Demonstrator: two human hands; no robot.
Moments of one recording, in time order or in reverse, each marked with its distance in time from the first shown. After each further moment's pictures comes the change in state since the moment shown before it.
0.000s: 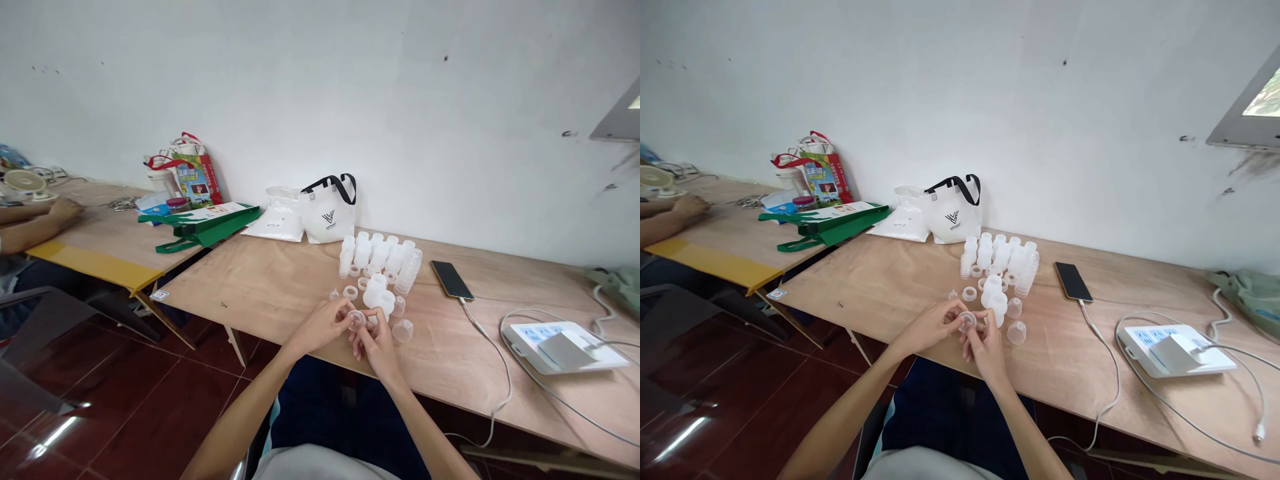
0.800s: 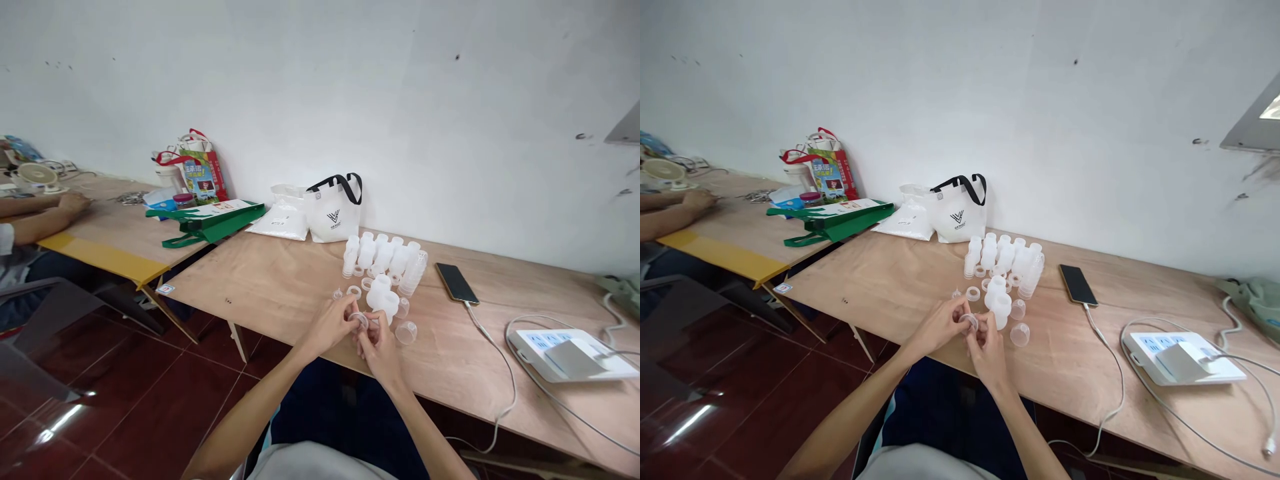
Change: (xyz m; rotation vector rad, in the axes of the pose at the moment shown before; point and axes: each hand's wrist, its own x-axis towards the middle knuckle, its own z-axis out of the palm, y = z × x) left_hand 0.009 0.004 0.014 0.049 0.127 -0.065; right_hand -0.004 0.000 0.000 -0.192 0.023 -0.093
